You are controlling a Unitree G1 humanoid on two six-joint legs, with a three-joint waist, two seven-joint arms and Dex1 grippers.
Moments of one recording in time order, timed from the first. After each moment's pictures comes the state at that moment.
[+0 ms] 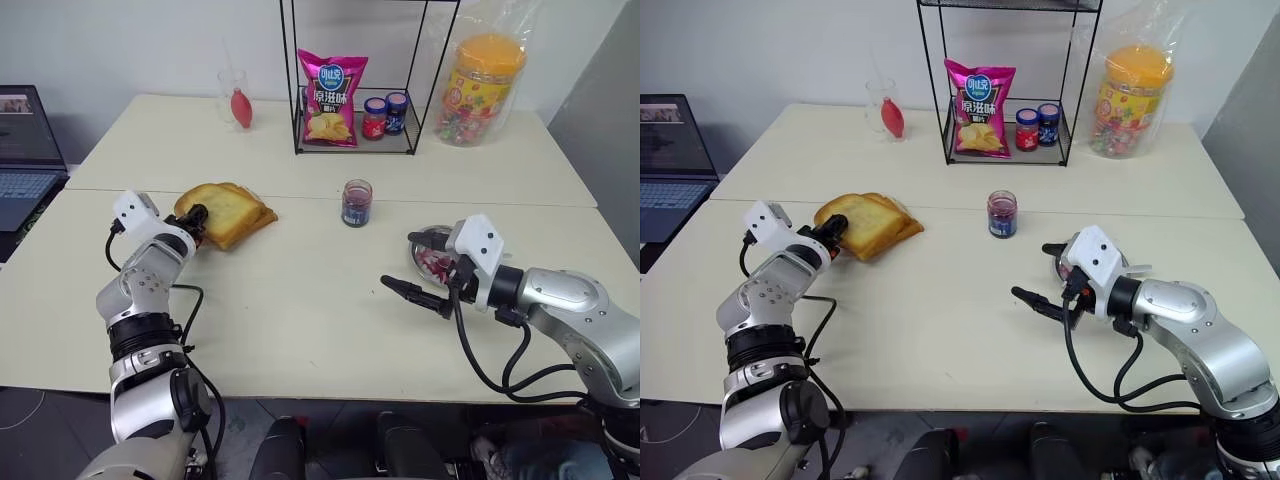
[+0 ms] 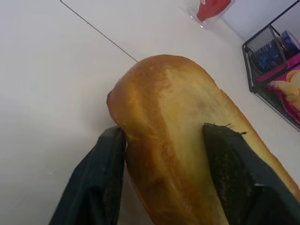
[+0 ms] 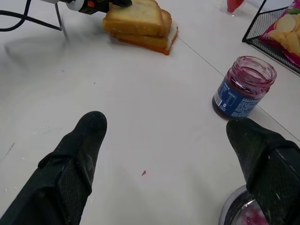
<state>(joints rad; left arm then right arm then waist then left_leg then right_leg) -0.70 0.36 0.59 0.46 -0.55 0.62 -0.06 -0.30 -0.72 0.04 -0.61 0.49 0.74 0.65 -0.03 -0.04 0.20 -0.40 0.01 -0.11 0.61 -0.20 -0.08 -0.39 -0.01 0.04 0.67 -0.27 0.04</state>
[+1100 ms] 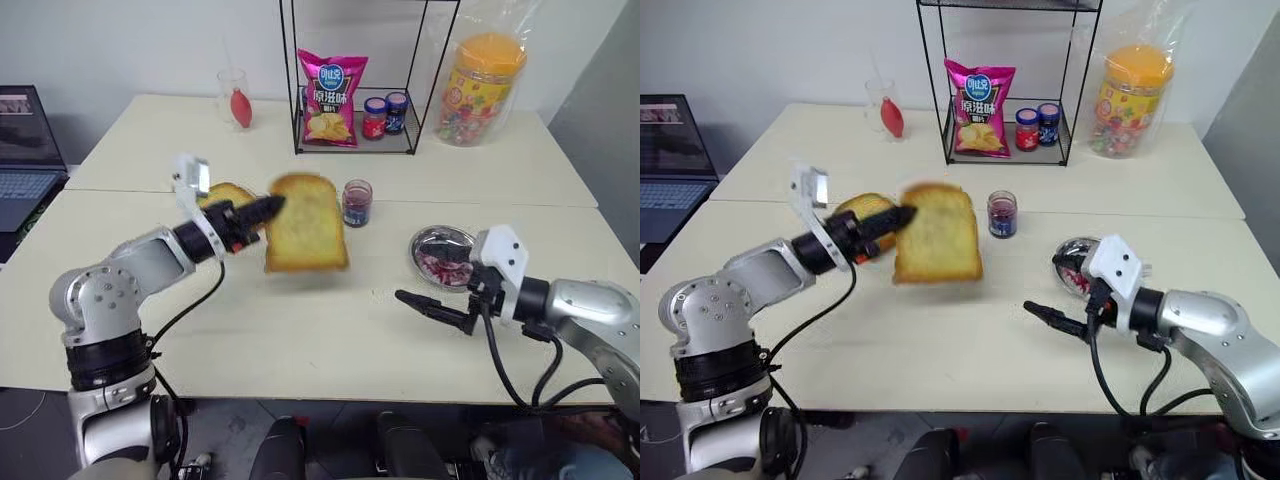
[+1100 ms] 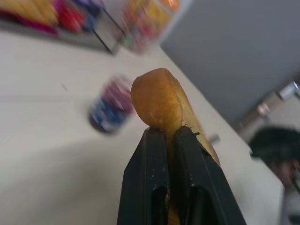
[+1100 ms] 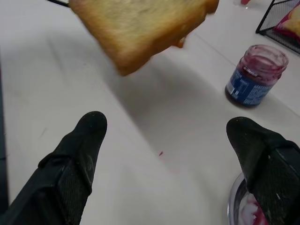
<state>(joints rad) -0.48 0.50 0.30 -0.19 -1.02 1.20 -0.44 -0.12 -0.83 -0.14 -0.71 0.64 0.78 0.77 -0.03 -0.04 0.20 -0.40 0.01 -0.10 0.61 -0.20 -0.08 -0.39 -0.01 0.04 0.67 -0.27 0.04</state>
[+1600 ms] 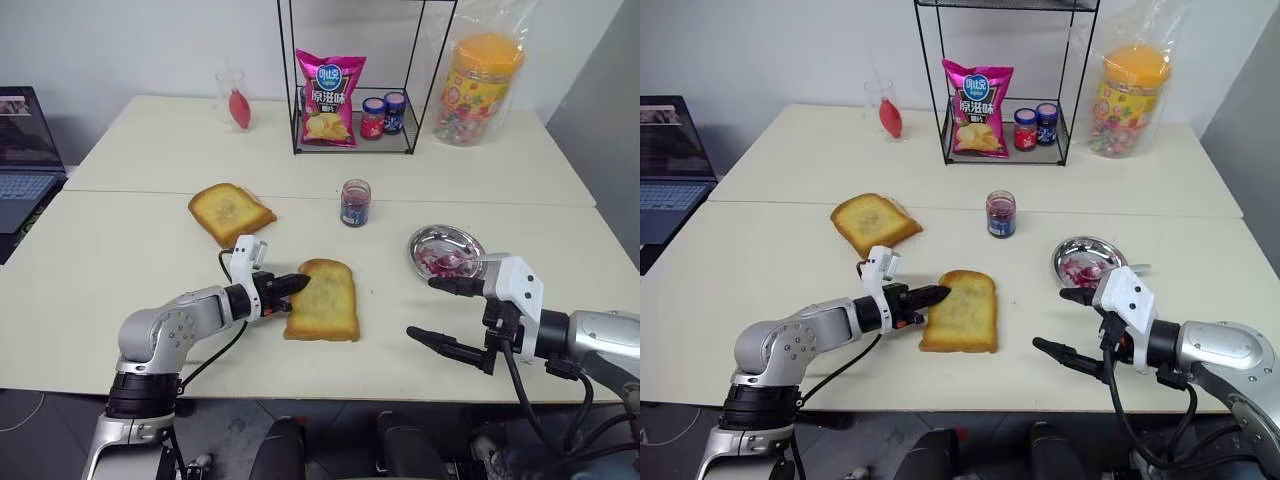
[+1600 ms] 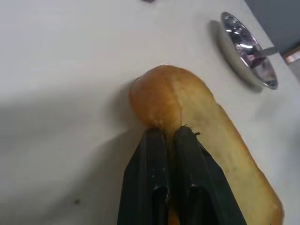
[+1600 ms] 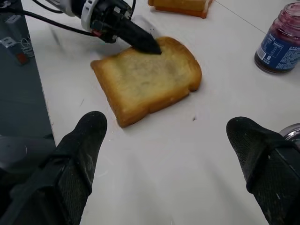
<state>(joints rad) -0.35 0.49 0.08 -0.07 -0.74 0.98 -0.52 0.01 -0.86 -0.19 -0.79 0.69 0.79 0.74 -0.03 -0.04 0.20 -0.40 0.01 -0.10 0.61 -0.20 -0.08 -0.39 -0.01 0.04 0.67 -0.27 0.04</state>
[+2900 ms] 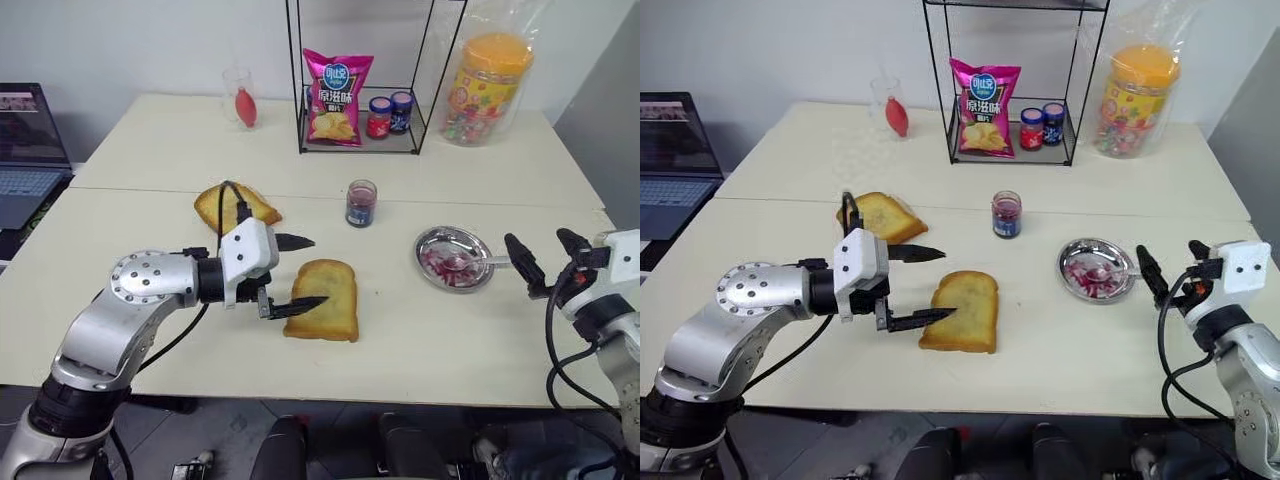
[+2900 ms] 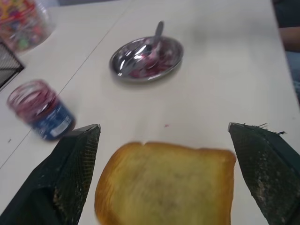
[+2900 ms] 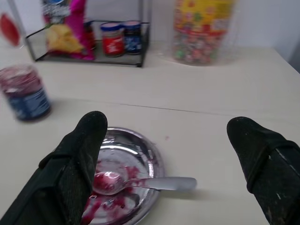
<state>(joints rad) -0.42 0.81 -0.08 -0.46 -0.49 0.51 -1.02 -0.02 -0.41 -0.50 -0.49 0.54 0.63 0.23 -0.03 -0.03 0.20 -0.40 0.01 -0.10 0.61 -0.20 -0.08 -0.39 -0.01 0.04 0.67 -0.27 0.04</state>
